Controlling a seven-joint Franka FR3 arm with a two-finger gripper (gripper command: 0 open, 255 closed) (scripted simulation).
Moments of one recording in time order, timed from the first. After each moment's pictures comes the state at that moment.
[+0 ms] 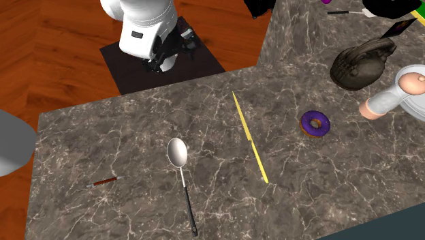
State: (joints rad) arm -0.04 -0.51 -0.10 -2.38 0.08 1.74 -0.05
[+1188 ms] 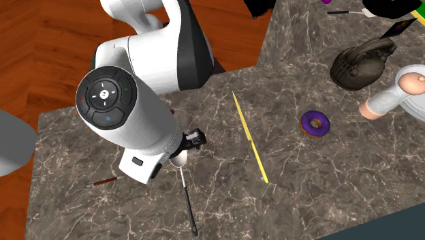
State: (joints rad) arm -0.10 0.14 -0.18 -1.93 0.15 2.01 -0.12
